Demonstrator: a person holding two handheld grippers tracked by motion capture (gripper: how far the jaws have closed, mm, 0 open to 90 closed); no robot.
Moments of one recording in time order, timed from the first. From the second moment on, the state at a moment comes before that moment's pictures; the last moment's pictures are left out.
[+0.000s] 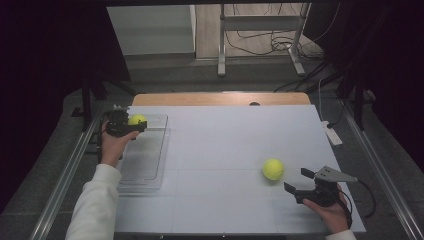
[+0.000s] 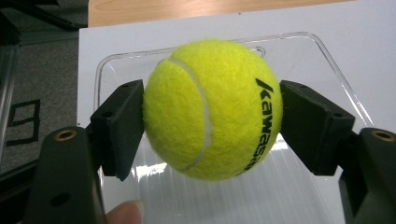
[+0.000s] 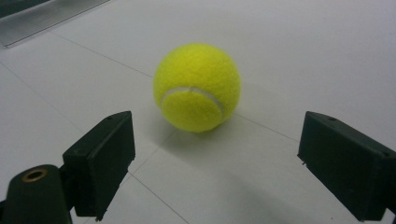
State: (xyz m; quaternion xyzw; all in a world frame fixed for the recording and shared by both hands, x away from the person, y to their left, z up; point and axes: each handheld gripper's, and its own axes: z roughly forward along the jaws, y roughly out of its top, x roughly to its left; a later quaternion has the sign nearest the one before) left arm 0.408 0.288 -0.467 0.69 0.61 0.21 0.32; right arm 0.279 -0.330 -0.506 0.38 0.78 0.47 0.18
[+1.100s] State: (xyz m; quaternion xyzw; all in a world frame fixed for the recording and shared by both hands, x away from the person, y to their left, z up) left arm 0.424 0.277 -0.490 0.72 0.62 0.17 0.25; right arm 0.279 -0.330 -0.506 0.38 0.78 0.47 0.18
